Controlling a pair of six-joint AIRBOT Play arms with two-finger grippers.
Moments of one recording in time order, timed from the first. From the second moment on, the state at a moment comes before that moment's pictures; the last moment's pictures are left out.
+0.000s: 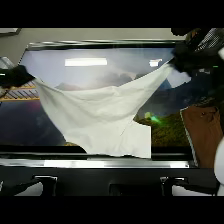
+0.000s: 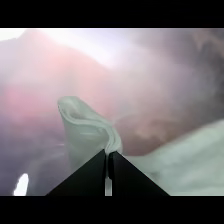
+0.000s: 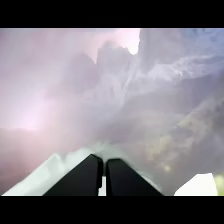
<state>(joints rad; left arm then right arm) 0.15 -1.30 1.52 1.15 -1.19 -1.55 -0.04 -1.50 1.76 -1.14 1.12 1.94</state>
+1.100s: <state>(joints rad) 0.05 -1.70 1.52 1.14 -1.23 -1.54 -0.15 -1.59 1.47 -1.20 1.41 1.64</state>
